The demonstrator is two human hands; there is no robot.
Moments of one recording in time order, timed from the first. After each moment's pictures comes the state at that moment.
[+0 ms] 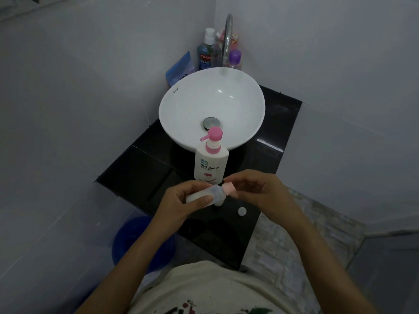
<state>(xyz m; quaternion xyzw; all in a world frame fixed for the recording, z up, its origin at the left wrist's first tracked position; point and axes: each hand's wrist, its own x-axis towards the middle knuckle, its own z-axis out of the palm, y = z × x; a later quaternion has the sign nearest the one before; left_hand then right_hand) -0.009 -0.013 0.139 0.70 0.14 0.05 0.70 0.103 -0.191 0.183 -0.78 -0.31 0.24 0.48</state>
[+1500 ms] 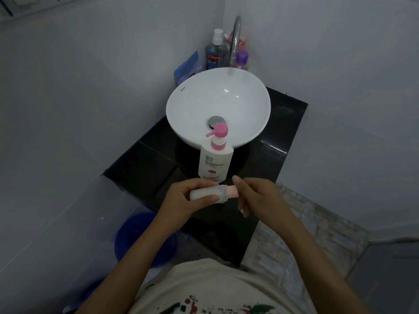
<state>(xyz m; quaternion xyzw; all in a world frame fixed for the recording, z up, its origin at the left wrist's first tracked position) -0.017 -0.018 0.140 0.70 0.14 0.06 0.70 0.084 -0.183 0.177 -0.83 -0.21 0.28 0.44</state>
